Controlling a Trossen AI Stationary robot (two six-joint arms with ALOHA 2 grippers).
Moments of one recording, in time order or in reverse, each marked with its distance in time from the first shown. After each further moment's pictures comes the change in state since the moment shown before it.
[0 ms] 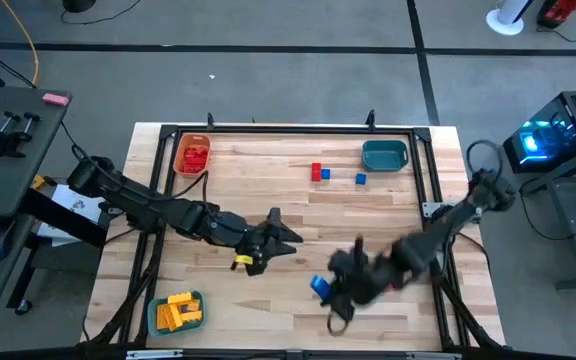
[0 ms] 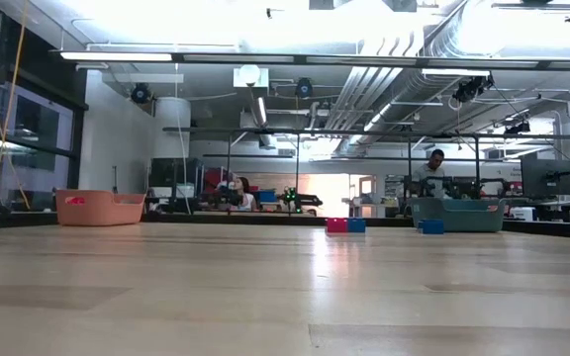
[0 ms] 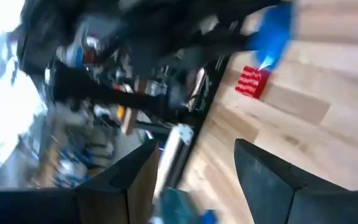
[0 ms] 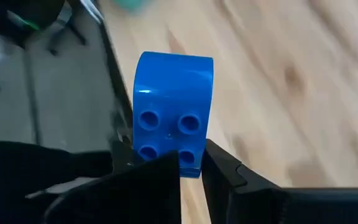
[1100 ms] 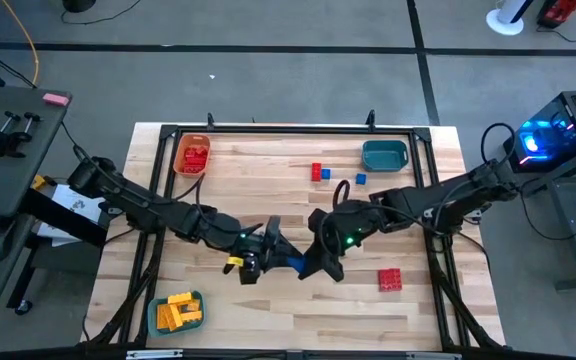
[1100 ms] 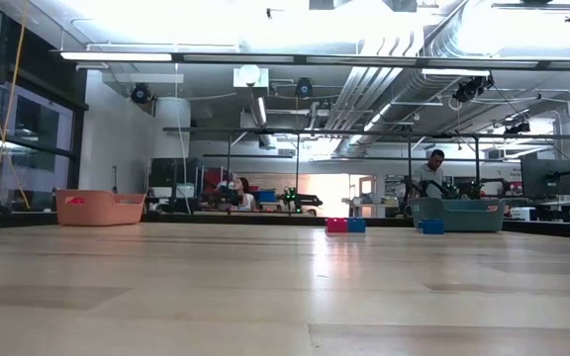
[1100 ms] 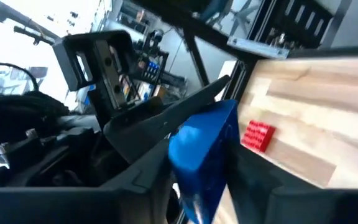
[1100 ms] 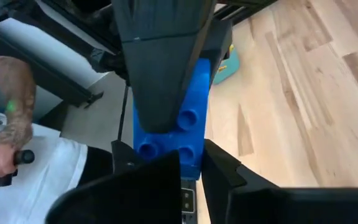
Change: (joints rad) left arm -0.016 0.012 0.000 0.128 0.131 -0.028; right arm -0.304 -0.084 -0.001 0.319 -0.403 -0.329
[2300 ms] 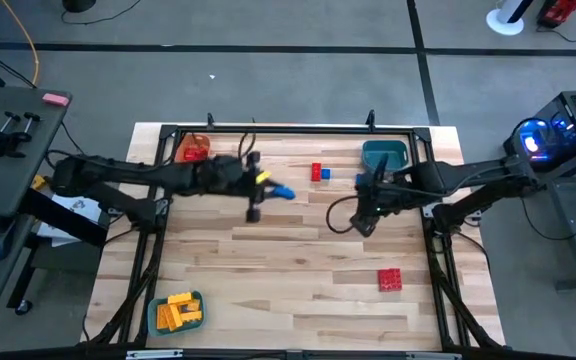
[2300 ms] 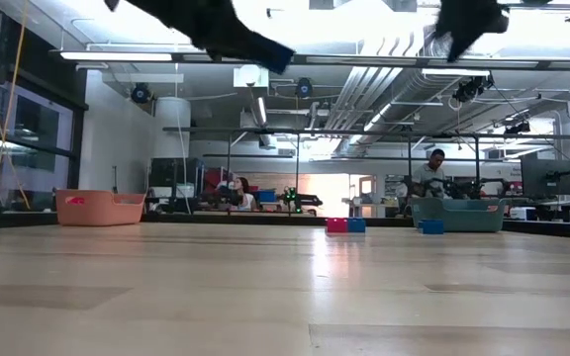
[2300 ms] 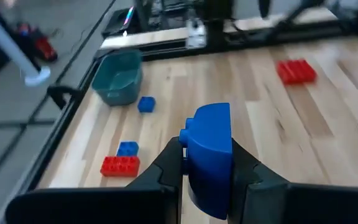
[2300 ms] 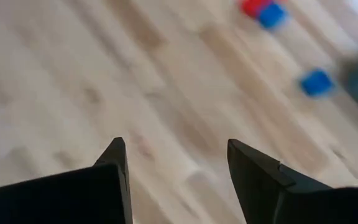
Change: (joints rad) left arm 0.450 -0.185 -0.226 -0.206 0.089 -0.925; right arm -0.120 -0.209 -0.038 -0.884 0.396 0.123
